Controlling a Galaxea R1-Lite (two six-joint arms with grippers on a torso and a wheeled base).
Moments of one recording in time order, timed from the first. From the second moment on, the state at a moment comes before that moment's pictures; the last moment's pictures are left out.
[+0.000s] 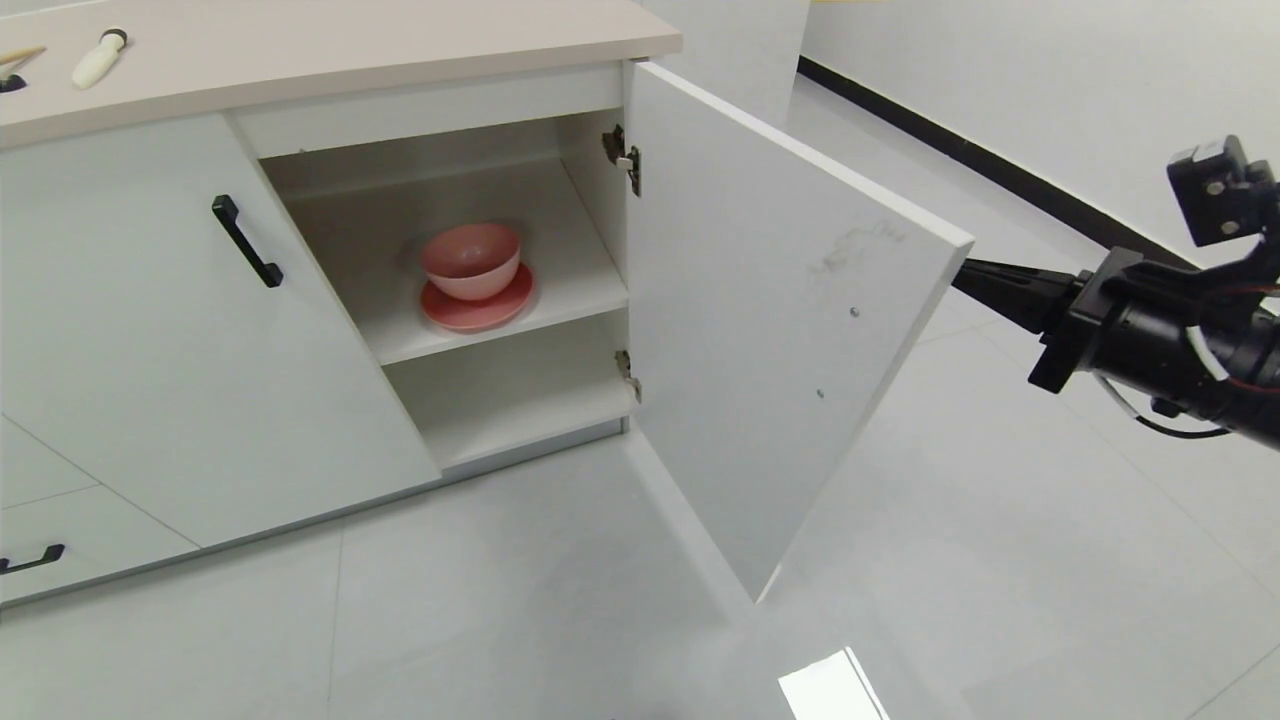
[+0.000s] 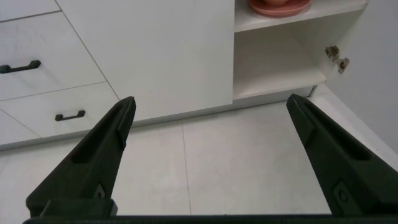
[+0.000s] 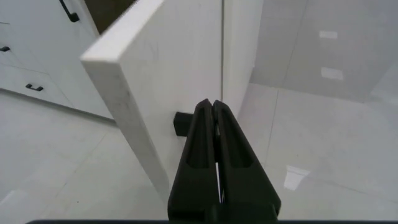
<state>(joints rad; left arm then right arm) 0.00 0.00 0.00 -0.06 0.21 0.09 0.25 1.51 -0.67 -0.89 0.49 -0.05</state>
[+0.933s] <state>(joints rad) 0.00 0.00 -0.01 -0.05 0.21 0.08 0.38 1.56 -0.71 -0.93 0.49 -0.05</state>
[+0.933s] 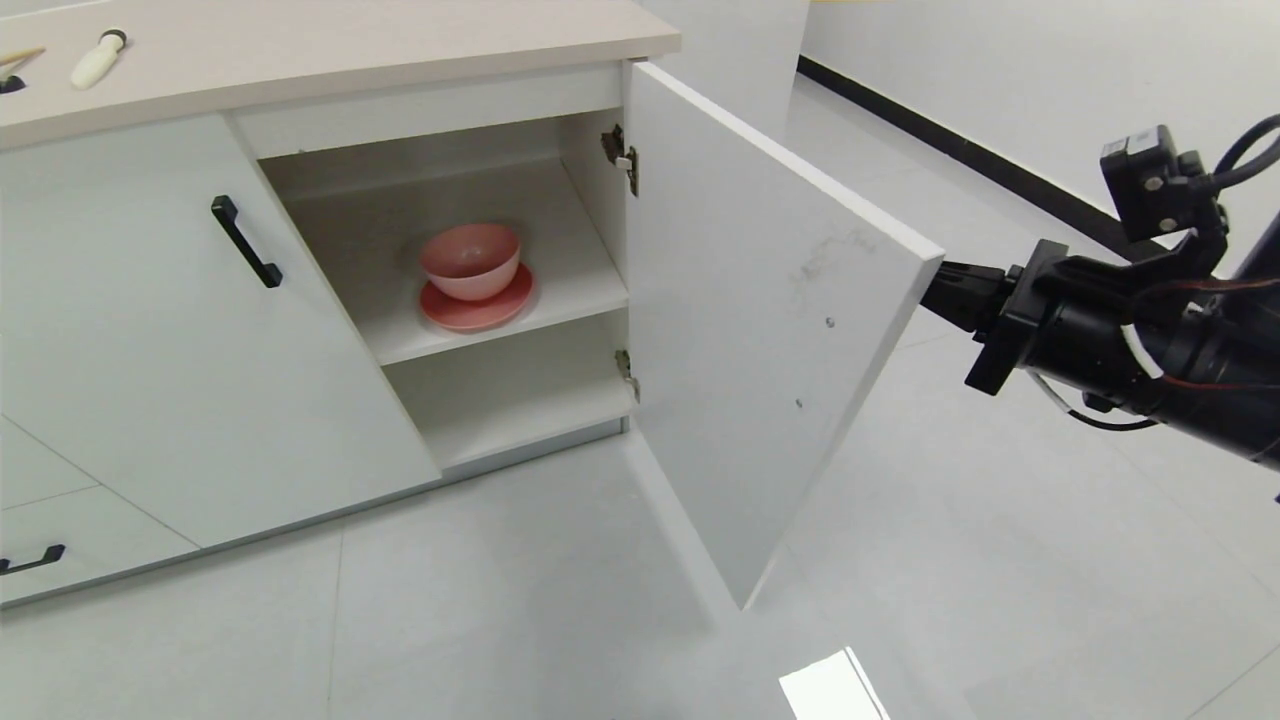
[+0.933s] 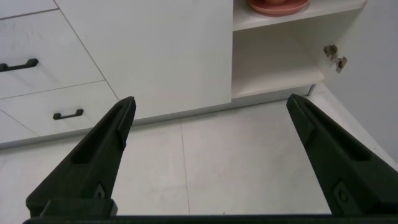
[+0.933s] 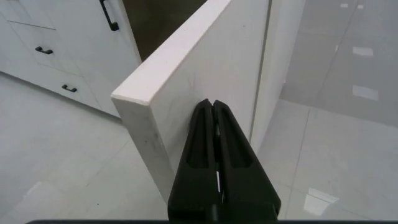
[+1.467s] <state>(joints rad) 0.00 0.00 -0.01 -0.05 0.21 0.08 0.45 1.56 -0.66 -0.99 0.54 -0.05</state>
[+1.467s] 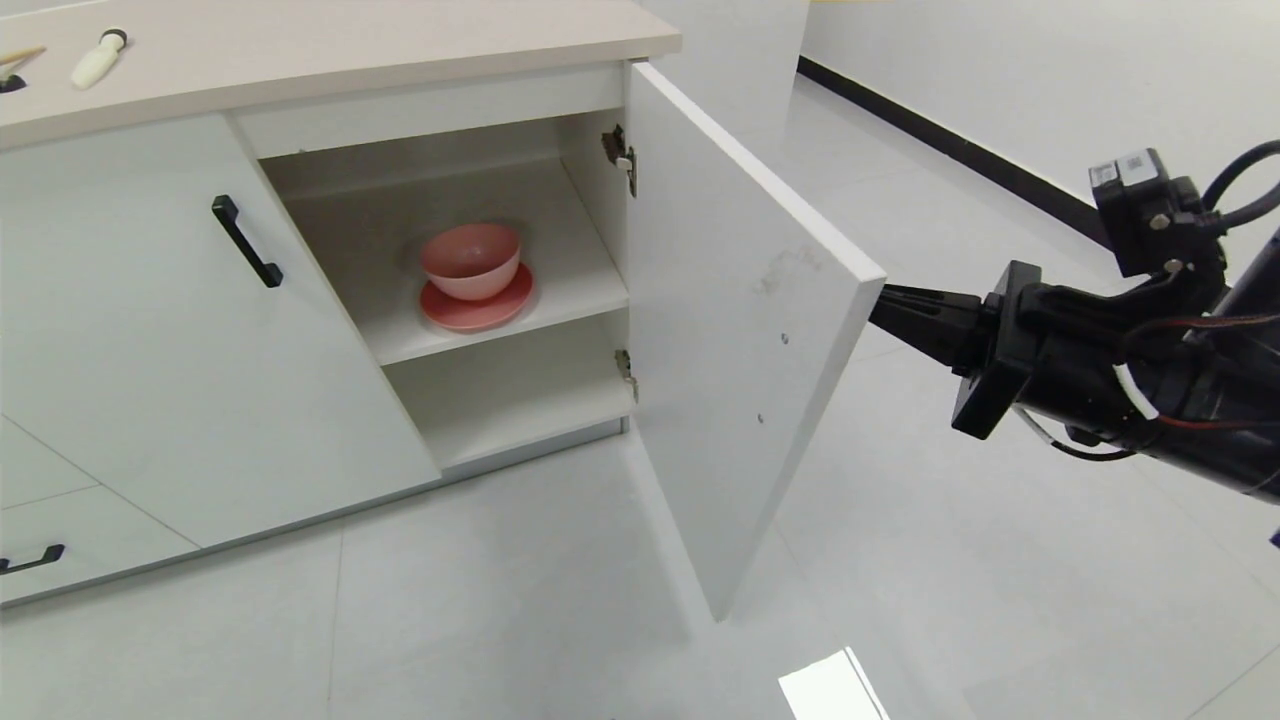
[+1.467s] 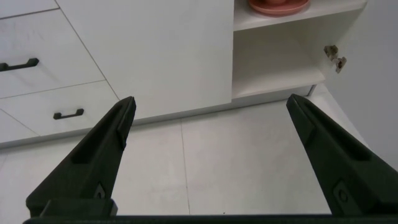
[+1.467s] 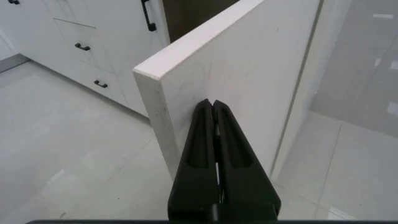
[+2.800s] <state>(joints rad) 0.00 0.00 -0.01 -0.05 0.22 0.08 0.65 1.84 -0.90 -1.13 0.58 0.00</state>
